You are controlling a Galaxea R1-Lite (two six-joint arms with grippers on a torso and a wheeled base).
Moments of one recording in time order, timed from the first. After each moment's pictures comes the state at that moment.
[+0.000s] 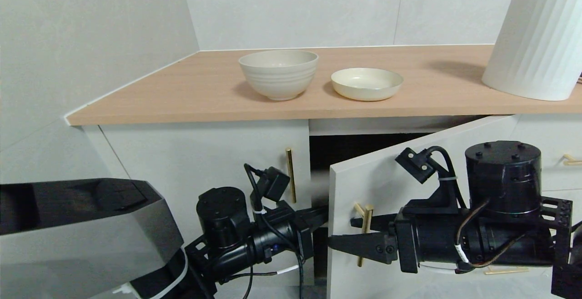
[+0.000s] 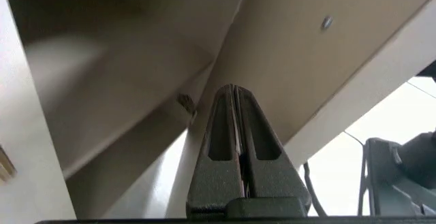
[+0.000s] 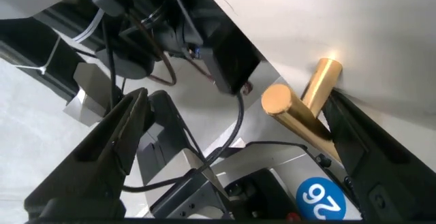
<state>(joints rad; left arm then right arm) -0.65 2.15 -0.53 -1.57 -0.42 -0.33 0.72 1.63 -0.65 -0.66 0.51 0.45</state>
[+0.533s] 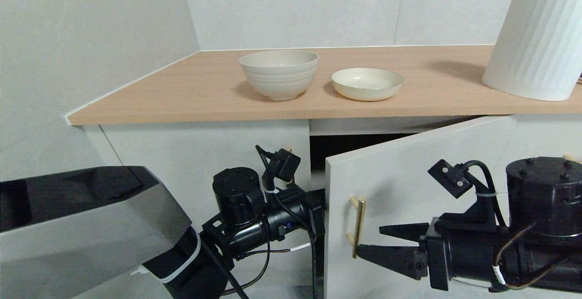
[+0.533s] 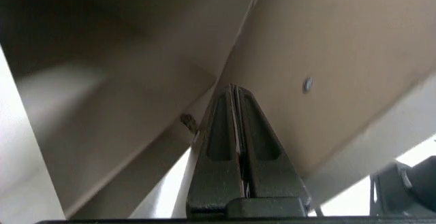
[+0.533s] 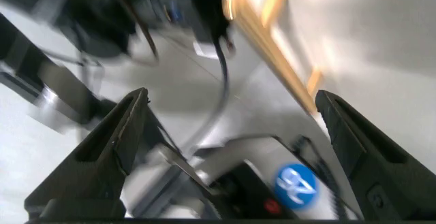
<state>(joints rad) -0.66 2.15 -0.70 -1.44 -0.42 -0.33 0.69 1.52 -0.50 -0.66 0.39 0.39</state>
